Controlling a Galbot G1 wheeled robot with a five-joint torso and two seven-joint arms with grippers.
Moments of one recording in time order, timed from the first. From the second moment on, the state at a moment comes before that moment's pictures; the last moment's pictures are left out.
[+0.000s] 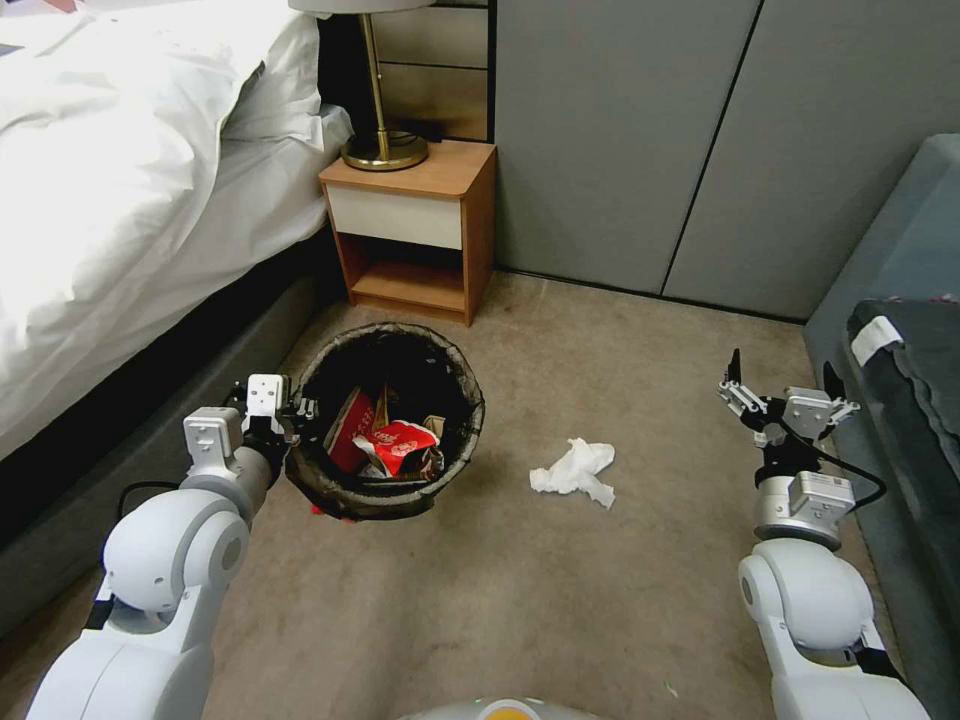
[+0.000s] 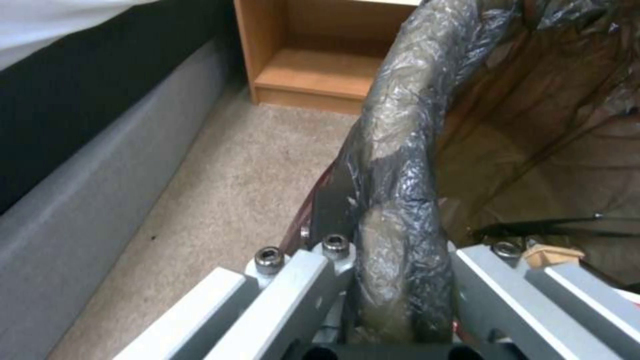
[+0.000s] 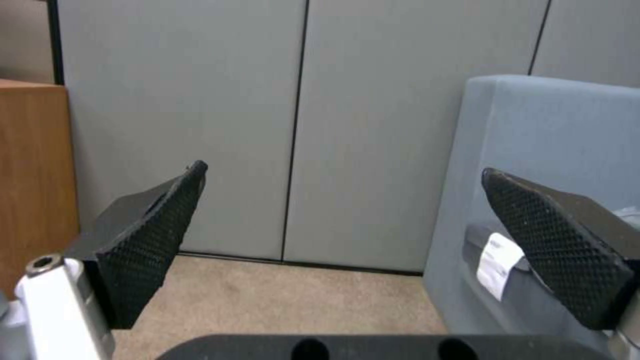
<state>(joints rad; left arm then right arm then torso) 1.34 -1.22 -0.66 -2.21 -0.43 0.74 -0.08 -1.40 1.39 0.65 2.03 0.05 0.00 0.29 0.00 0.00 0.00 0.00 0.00</state>
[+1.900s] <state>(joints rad) 1.34 -1.22 -0.66 -2.21 -0.42 0.74 -0.08 -0.71 1.05 0.12 1.57 0.89 -0.75 0.48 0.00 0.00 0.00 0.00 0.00</state>
